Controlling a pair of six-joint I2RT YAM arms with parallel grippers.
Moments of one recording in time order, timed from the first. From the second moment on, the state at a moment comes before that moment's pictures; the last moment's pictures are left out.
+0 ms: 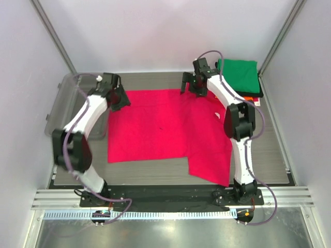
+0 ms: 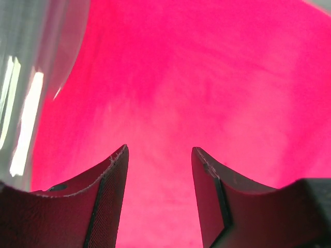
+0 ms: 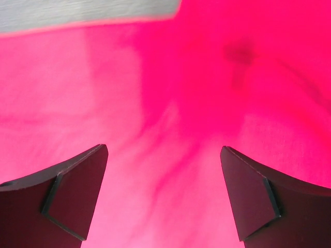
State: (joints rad) left arm -0.16 1.79 1.47 -0.67 -0.04 -0.58; right arm 0.29 2.37 2.17 -0.76 -0.09 0.41
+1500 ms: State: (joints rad) left arm -0.18 1.04 0.44 -0.55 -0.38 -1.12; right arm 0.46 0.78 0.62 -0.85 0.25 1.03
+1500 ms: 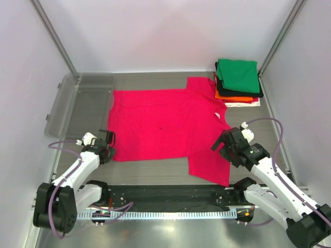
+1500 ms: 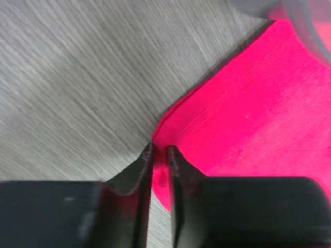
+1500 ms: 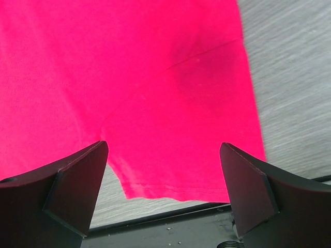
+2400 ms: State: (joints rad) left arm -0.16 0.95 0.37 -0.47 -0.35 -1.12; right arm 0.88 0.93 0.44 -0.84 0.27 1.43
